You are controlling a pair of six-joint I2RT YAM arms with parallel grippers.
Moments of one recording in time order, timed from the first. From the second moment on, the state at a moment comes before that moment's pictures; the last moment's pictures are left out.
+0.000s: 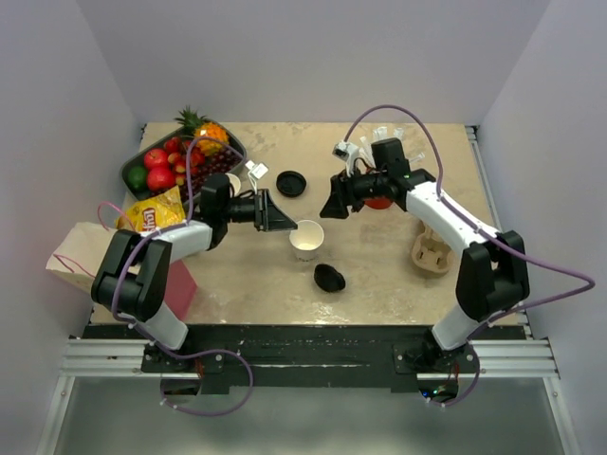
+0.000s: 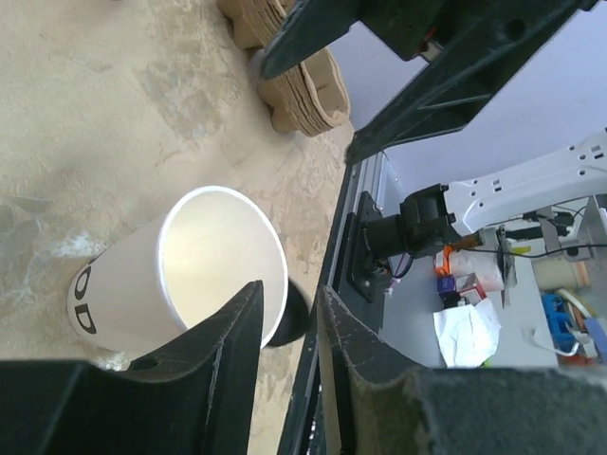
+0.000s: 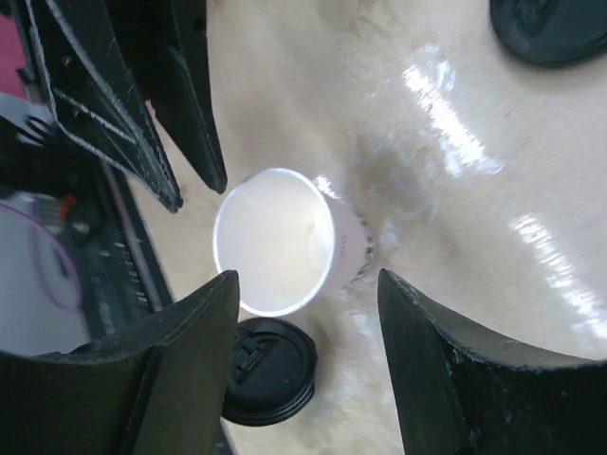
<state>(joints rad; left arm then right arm) -0.29 1.62 0.77 0.56 1.09 -0.71 0.37 1.64 1.28 -0.42 -0.77 -0.03</state>
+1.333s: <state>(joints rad) -0.12 1.44 1.03 -0.14 0.96 -0.12 0.56 1.56 0.93 -0.57 -0.65 -0.97</state>
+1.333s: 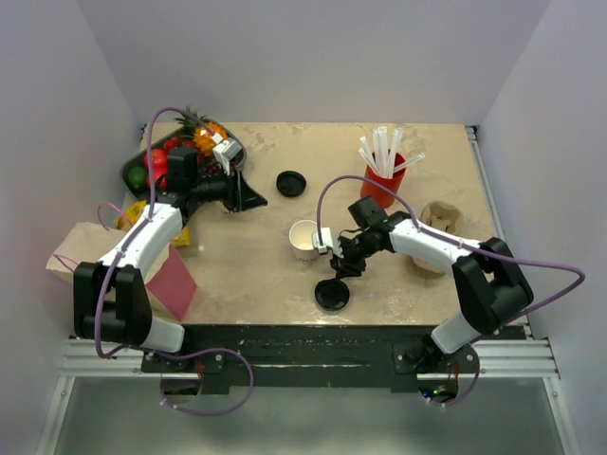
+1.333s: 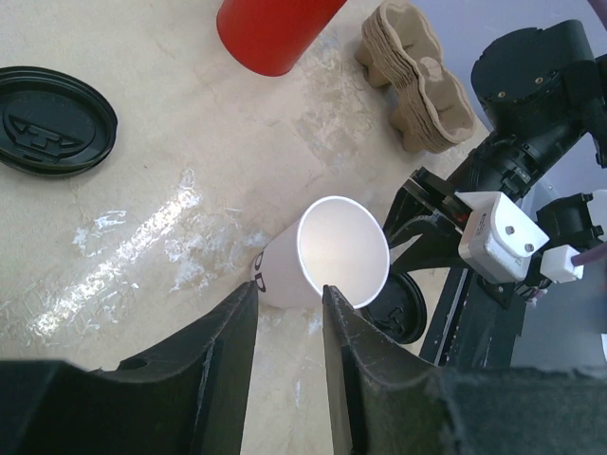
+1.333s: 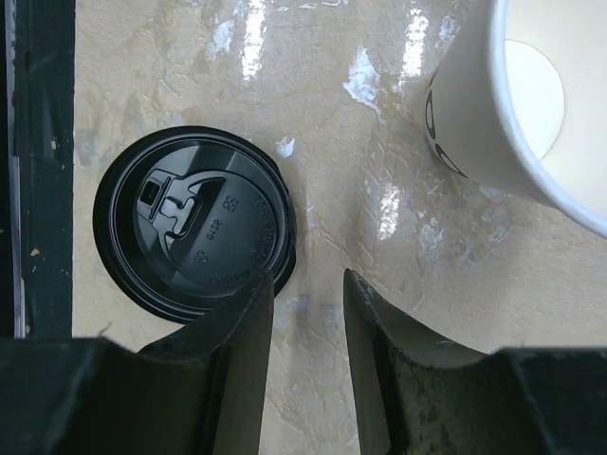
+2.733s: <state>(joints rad) -0.10 1.46 1.06 -0.08 0.95 -0.16 0.56 1.40 1.08 -0.61 -0.55 -0.76</state>
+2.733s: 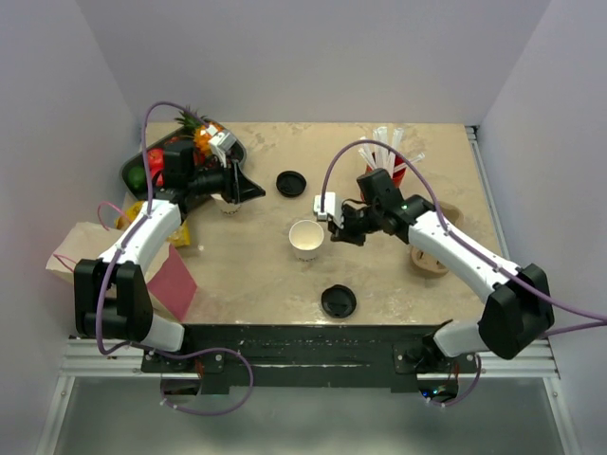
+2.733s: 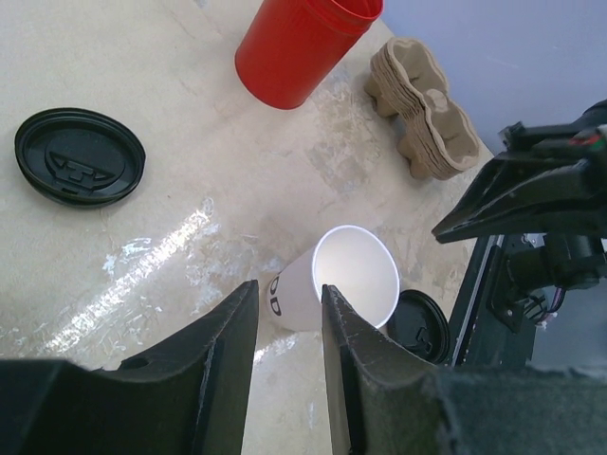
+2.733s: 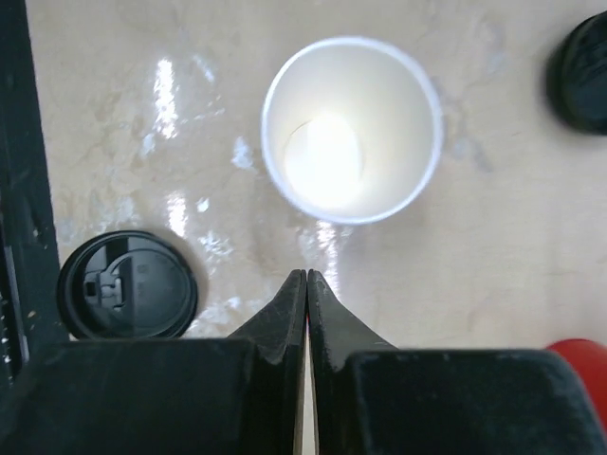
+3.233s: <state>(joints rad) -0.10 1.45 1.06 -0.08 0.94 -0.15 0.56 1.47 0.98 -0.71 -0.51 -0.67</state>
